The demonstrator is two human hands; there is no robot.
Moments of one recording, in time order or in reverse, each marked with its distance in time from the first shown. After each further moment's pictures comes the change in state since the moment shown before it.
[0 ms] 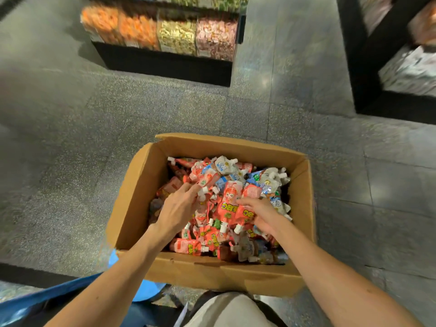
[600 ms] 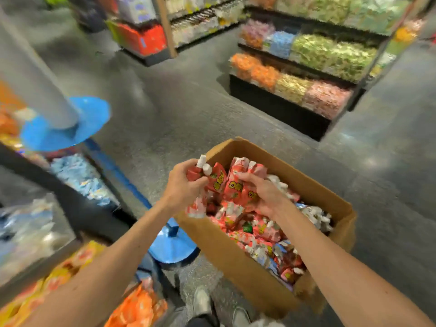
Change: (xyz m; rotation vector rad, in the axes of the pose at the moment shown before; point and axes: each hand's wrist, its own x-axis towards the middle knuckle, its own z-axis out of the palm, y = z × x) left_hand -0.132 0.125 -0.123 -0.645 0.659 -0.677; right_hand -0.122 -0.039 0.062 -0.250 -0.603 -0.224
